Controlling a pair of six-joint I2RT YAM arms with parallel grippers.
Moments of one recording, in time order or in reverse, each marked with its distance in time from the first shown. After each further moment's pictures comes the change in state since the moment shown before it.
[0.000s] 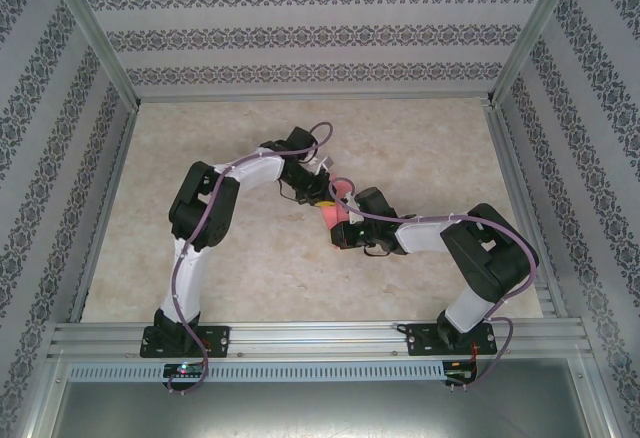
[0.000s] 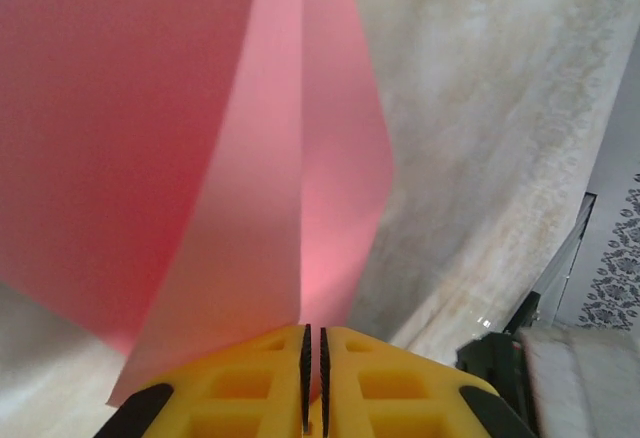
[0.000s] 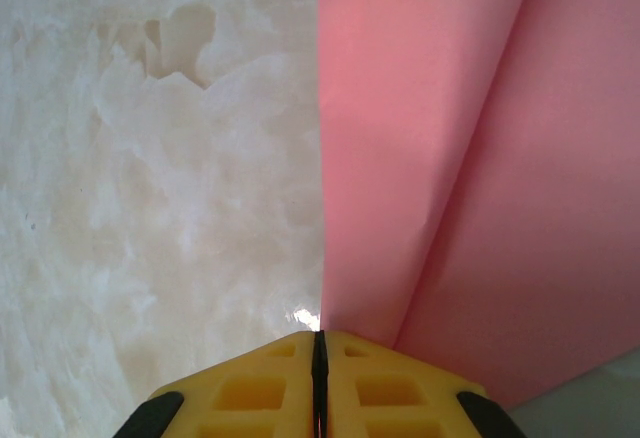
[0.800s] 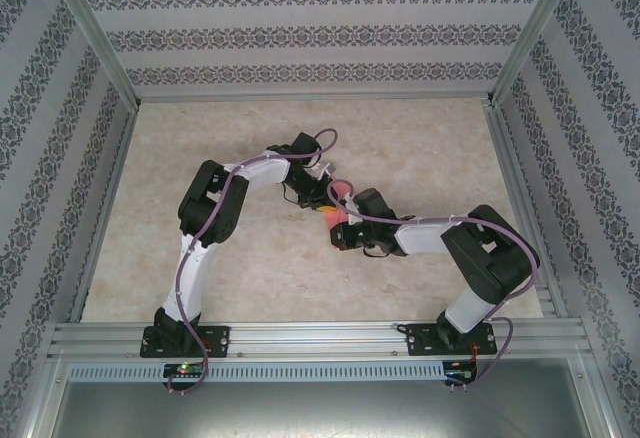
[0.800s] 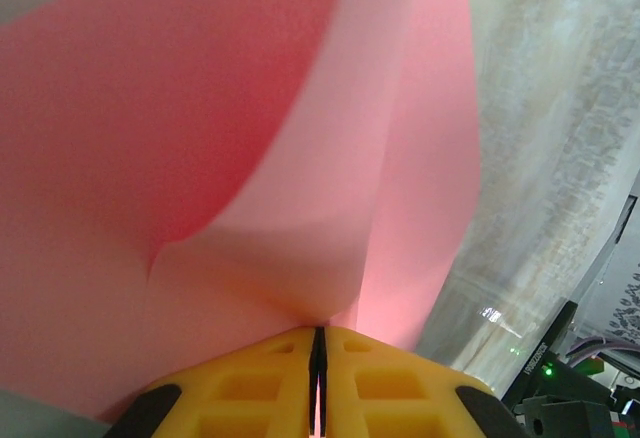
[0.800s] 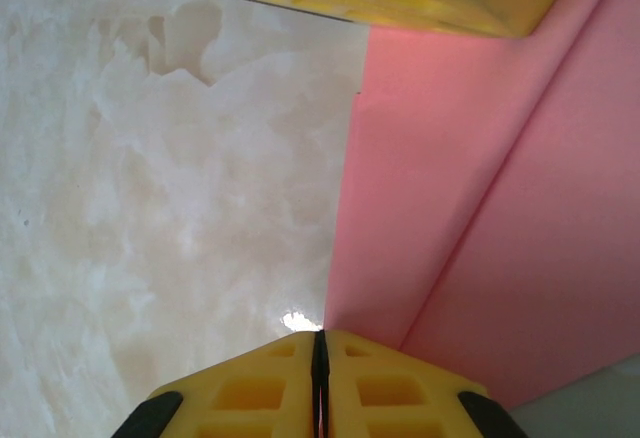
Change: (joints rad) left arm -0.007 0.078 0.038 -0.009 -0.027 0.034; right arm 0.018 -0.015 -0.008 -0.002 0.029 -0.016
